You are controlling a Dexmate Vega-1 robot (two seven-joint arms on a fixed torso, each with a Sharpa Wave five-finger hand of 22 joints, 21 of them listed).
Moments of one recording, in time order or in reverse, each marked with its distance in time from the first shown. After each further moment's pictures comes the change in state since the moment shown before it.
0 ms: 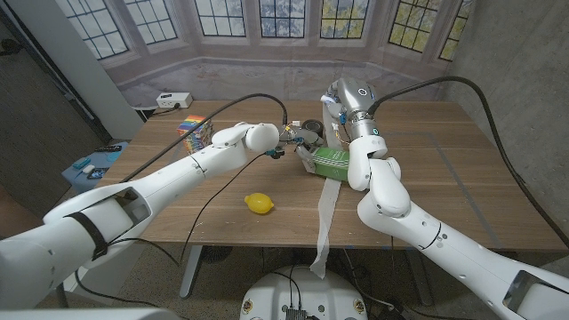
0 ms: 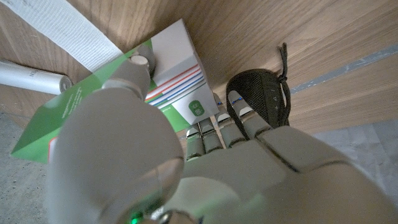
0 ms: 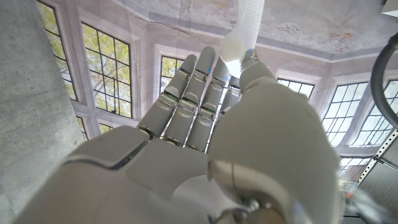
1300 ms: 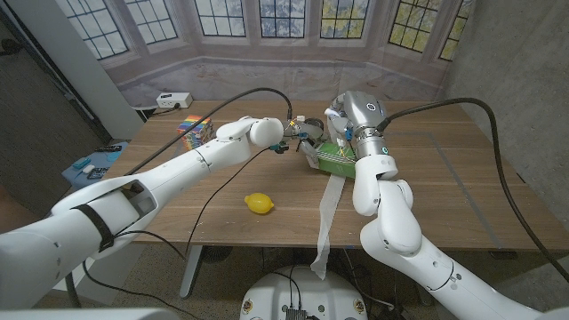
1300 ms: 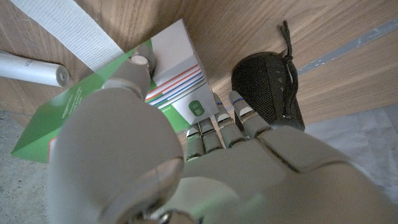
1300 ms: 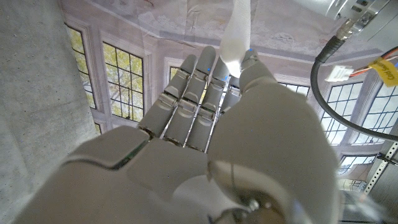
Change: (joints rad) left arm -0.038 -0.023 0.018 0.017 0.010 -0.013 -0.002; left_hand 0.000 0.000 -0.004 0.004 0.003 0.000 0.000 0.000 -0.007 0.002 0.002 -0.007 0.000 0.000 0.000 0.000 0.000 0.000 0.000 0.000 0.000; right arm -0.221 0.051 0.061 -0.152 -0.196 -0.010 0.119; right_hand 0.004 0.004 -0.011 0.000 0.000 0.000 0.000 -0.002 0.000 0.000 0.000 -0.004 0.003 0.012 -0.005 -0.008 0.007 0.000 0.000 0.000 0.000
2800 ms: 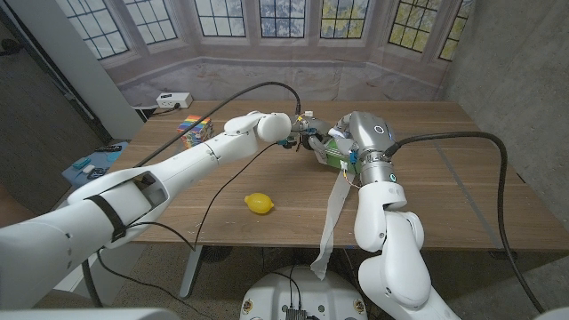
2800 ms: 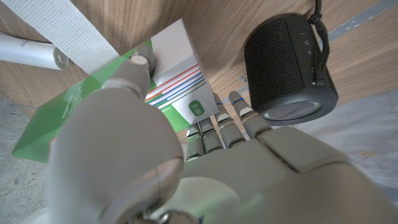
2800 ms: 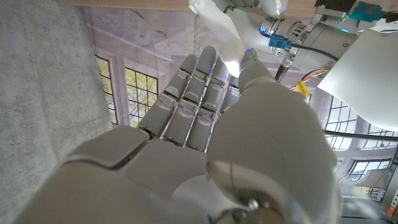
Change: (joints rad) left arm -0.060 -0.071 0.028 0.103 -0.002 -0.069 0.024; left_hand 0.000 0.000 0.000 0.000 0.008 0.000 0.000 0.005 -0.007 0.009 0.002 0.003 0.001 0.000 0.000 0.000 0.000 0.000 0.000 0.000 0.000; right arm -0.272 0.158 0.057 -0.102 -0.253 0.078 0.111; right_hand 0.014 0.003 -0.004 0.004 -0.003 0.005 0.005 -0.005 0.005 0.005 0.005 -0.008 0.006 0.006 -0.002 -0.017 0.012 0.002 0.002 0.006 0.000
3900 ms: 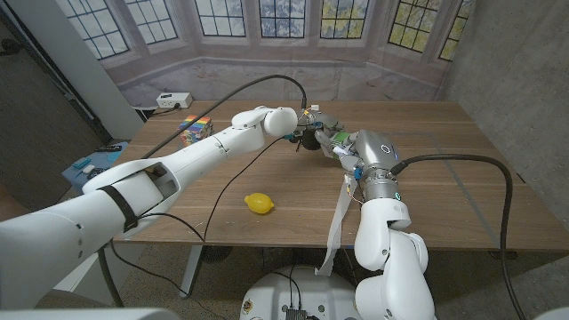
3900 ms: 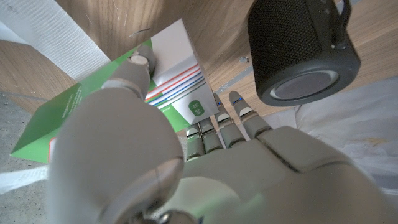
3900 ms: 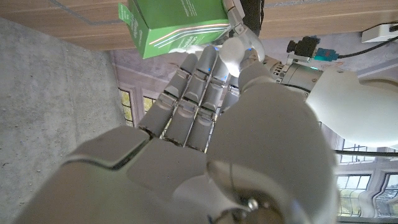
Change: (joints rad) left arm -0.044 -0.060 0.019 0.075 -0.011 -0.014 0.041; left_hand 0.000 0.000 0.000 0.000 0.004 0.000 0.000 0.000 0.001 0.004 0.004 -0.001 -0.002 0.005 0.005 0.000 -0.003 0.000 0.000 0.000 0.000; right arm -0.162 0.125 0.030 -0.028 -0.022 0.011 0.003; right_hand 0.001 0.001 -0.008 -0.003 -0.001 0.006 0.006 -0.007 0.000 0.005 0.005 -0.003 -0.001 0.007 0.000 -0.007 0.005 0.009 -0.002 0.000 0.000
